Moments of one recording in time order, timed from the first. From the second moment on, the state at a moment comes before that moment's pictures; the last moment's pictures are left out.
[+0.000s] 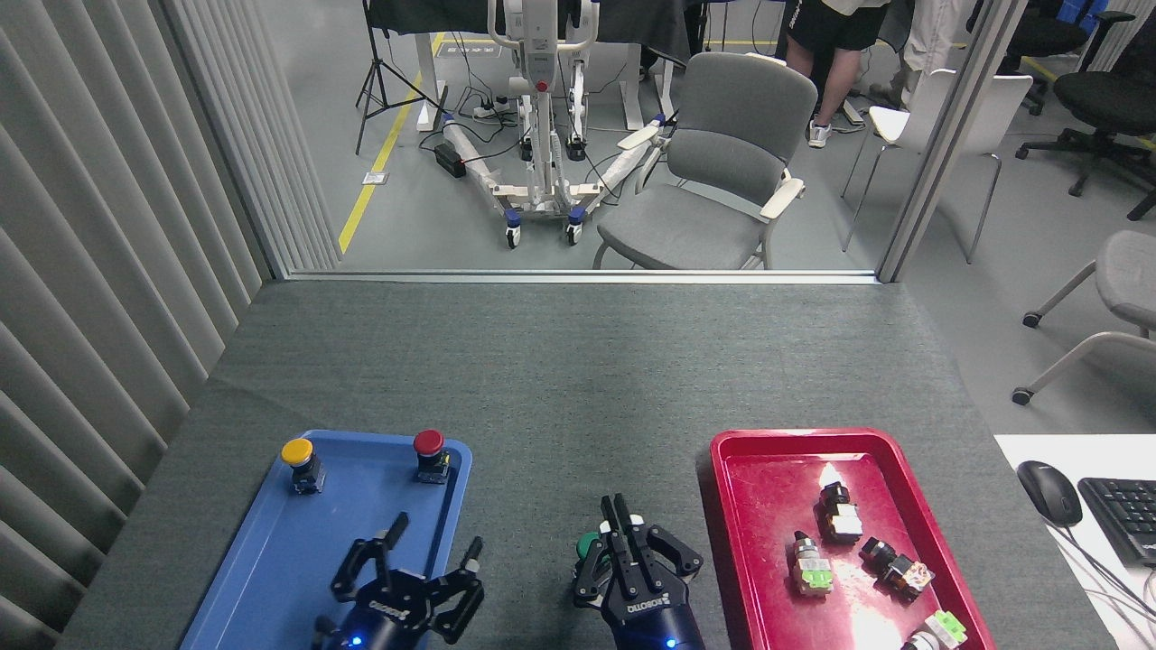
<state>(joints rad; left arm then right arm) 0.00 0.05 -0.08 -1.33 -1.52 -0.24 0.30 0.03 0.19 0.37 -1.43 1.62 0.10 -0.19</state>
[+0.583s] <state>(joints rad) 0.08 0.13 0.02 -1.40 -1.34 -0.08 0.29 -0.02 0.22 0.41 -1.20 1.62 0.16 -0.19</state>
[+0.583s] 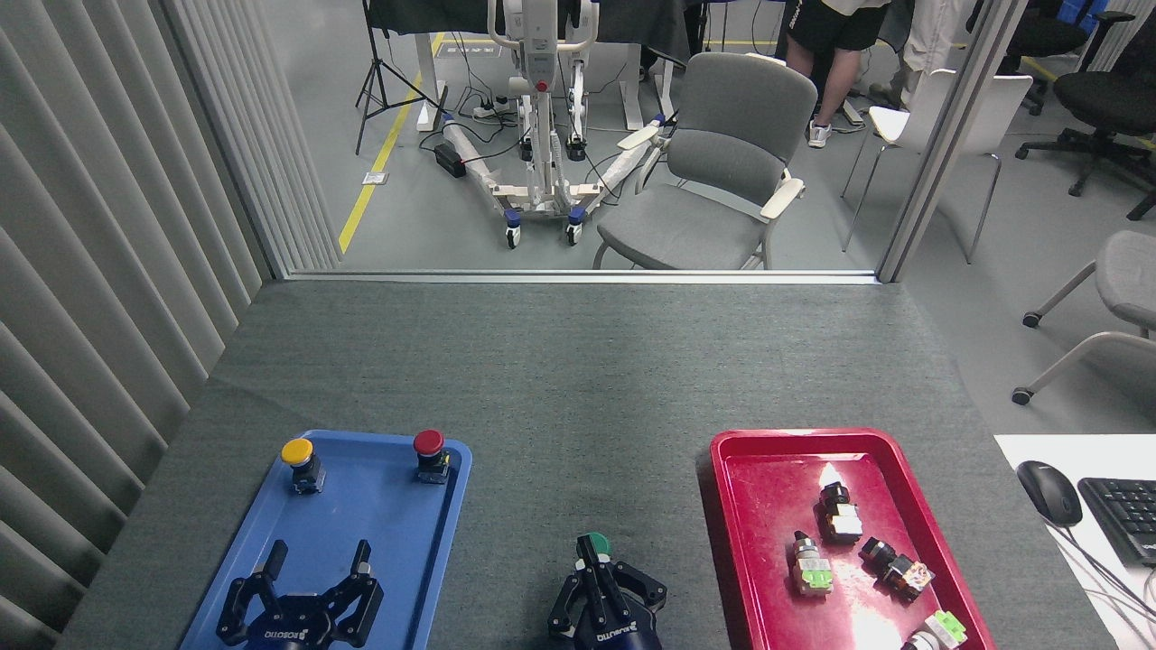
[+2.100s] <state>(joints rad) 0.11 0.18 0.10 -1.42 -1.31 -0.11 0.24 0.21 0.00 0.11 -1.54 1.42 0.08 -0.32</state>
